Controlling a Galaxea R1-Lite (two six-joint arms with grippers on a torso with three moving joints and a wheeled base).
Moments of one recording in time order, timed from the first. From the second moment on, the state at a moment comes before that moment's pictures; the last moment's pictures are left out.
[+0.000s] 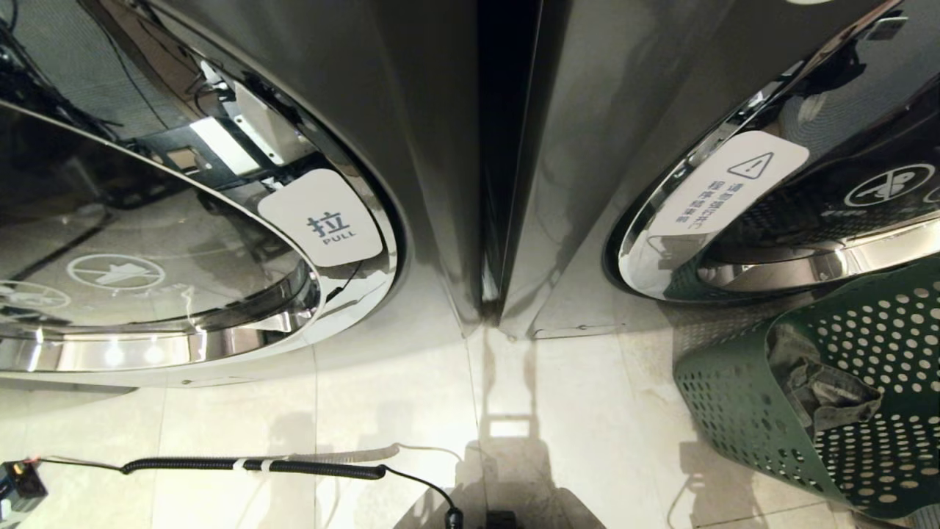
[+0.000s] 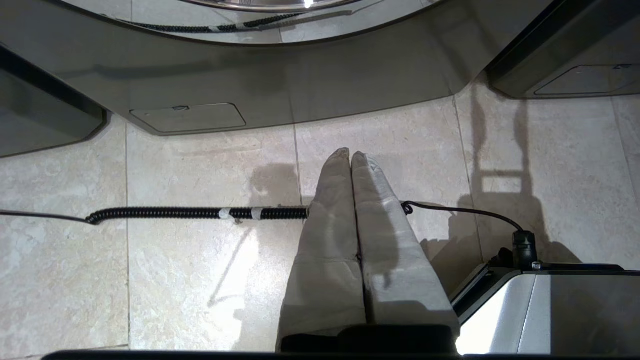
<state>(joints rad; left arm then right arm) 0.00 0.00 0.00 -0.02 0.00 -0.01 0.00 0.00 0.00 0.00 0.00 0.00</state>
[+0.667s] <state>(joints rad) 0.00 0.00 0.00 -0.02 0.00 -0.01 0.00 0.28 -0.25 0.12 -0.13 -0.02</state>
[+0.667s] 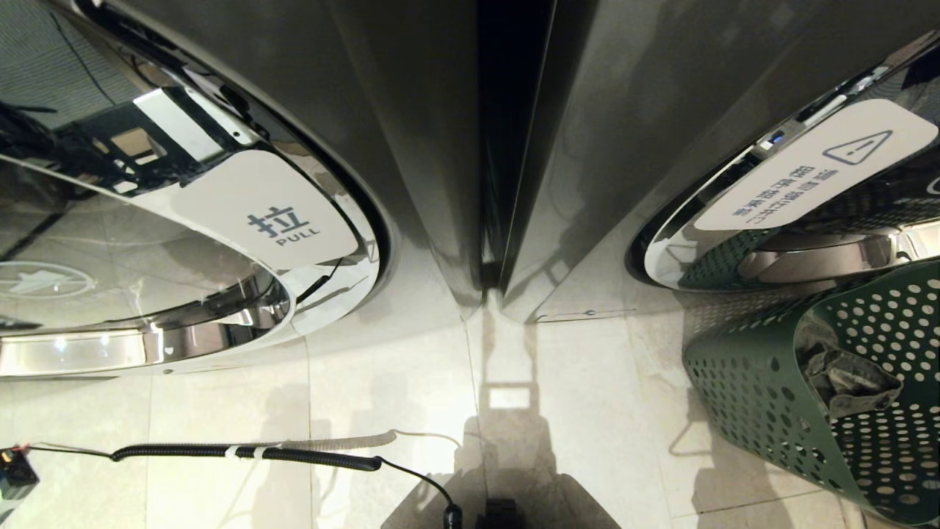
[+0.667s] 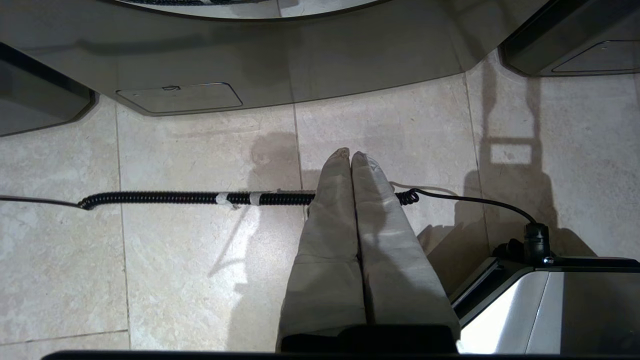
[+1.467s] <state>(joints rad) 0.00 0.00 0.00 -0.02 0.00 -0.01 -0.33 1.32 -0.51 -0.11 -0.24 0.36</state>
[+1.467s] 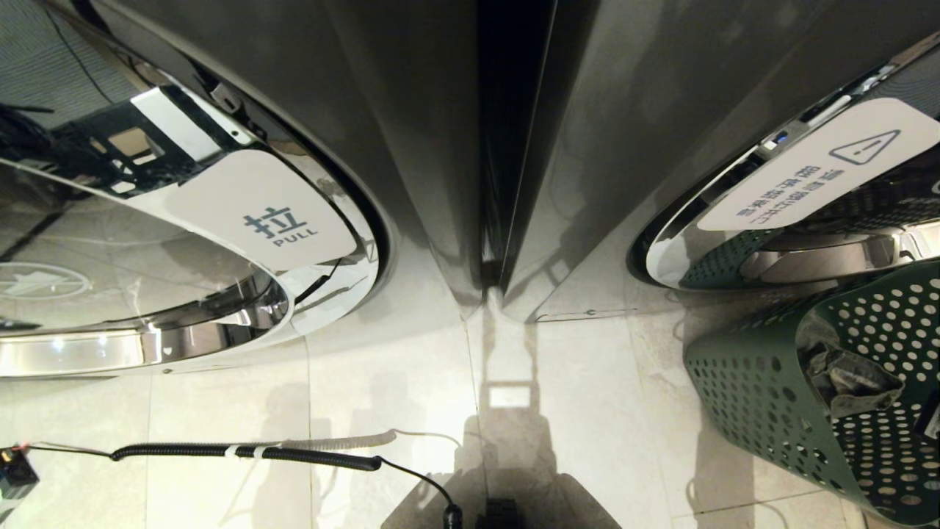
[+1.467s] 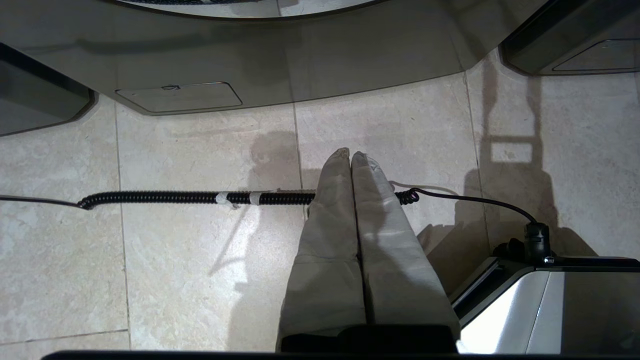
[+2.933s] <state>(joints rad) 0.00 0.00 0.00 -0.02 0.00 -0.01 -0.52 2.28 -1.02 -0.52 0.15 0.34</state>
